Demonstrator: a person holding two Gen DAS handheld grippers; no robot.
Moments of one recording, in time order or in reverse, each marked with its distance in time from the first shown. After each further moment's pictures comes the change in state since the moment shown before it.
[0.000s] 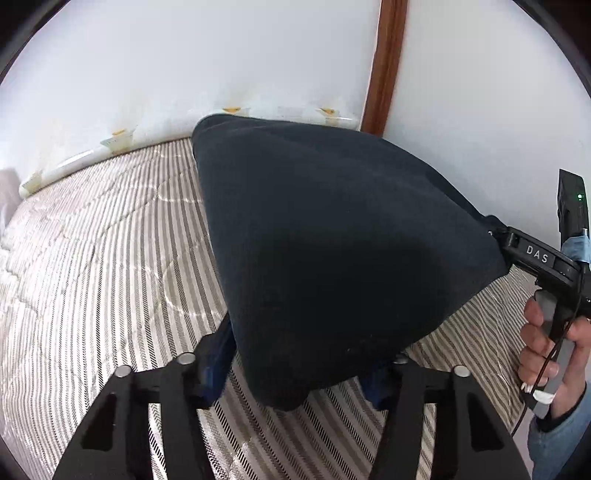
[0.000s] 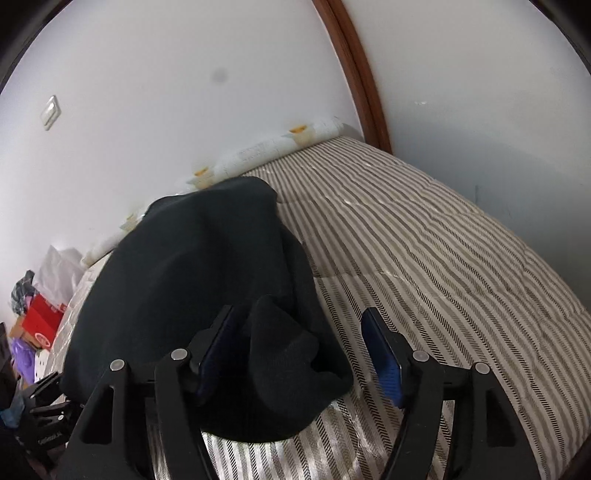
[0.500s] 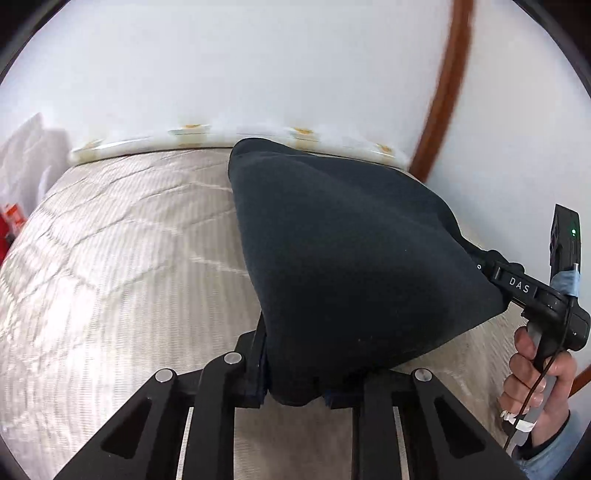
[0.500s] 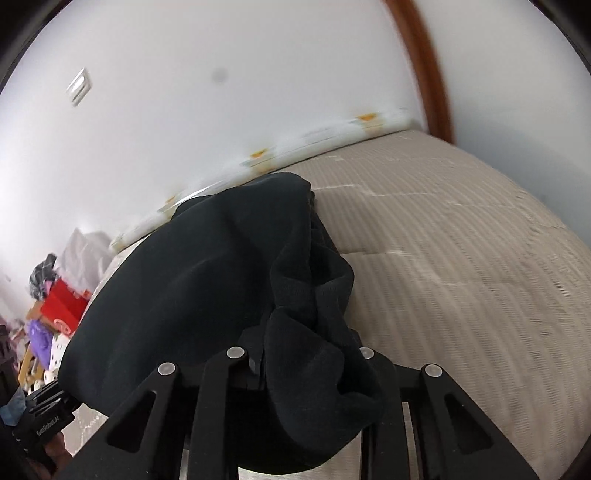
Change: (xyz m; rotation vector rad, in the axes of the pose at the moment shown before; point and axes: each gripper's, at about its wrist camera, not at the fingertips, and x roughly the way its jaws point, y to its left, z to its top) left arm -0.036 0.096 0.001 -0.190 -0.064 0.056; right arm 0.035 0.099 -0.001 -0.089 0.036 0.124
